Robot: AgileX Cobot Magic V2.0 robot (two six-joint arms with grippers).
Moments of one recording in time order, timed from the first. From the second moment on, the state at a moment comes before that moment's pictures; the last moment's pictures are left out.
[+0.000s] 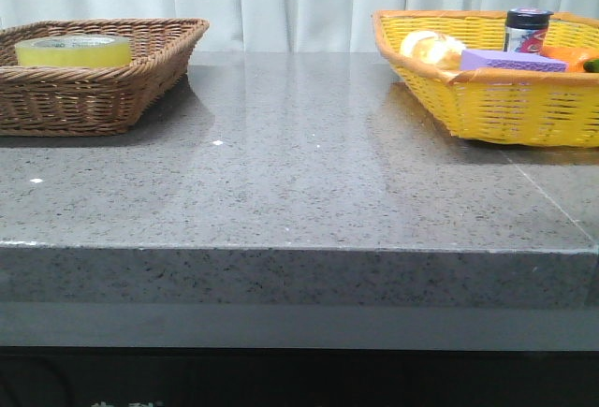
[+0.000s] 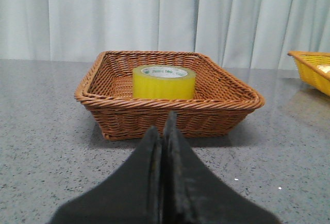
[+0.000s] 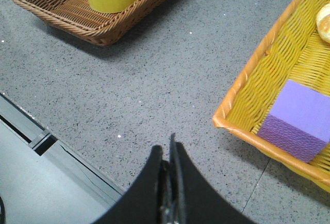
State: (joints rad) left arm -0.13 0.00 0.00 -0.08 0.01 0.07; right arm 0.51 0.77 -0.83 0.17 0.59 -0.07
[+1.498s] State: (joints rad) left arm -0.08 0.00 0.00 -0.05 0.02 0.03; right arm 0.51 0.77 -0.83 0.17 0.59 -0.07
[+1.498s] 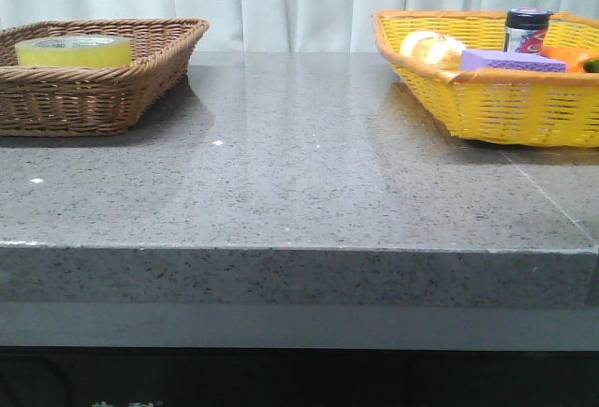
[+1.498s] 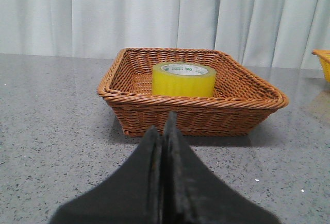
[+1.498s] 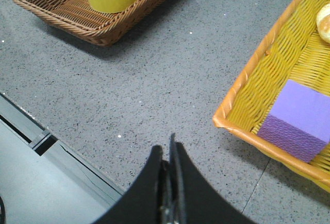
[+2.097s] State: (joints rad) left arm -0.08 0.00 0.00 -0.06 0.02 0.03; right arm 0.51 0.77 -0.83 0.17 0.59 -0.07
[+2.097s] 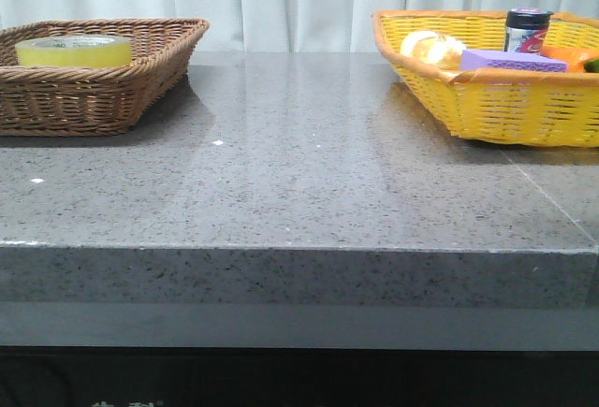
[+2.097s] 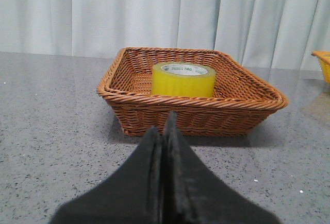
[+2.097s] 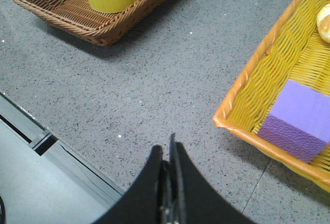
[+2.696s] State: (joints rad) left arm -0.08 0.00 0.00 -0.06 0.02 0.03; right arm 0.43 0.65 -0.77 0.17 0.58 -0.07
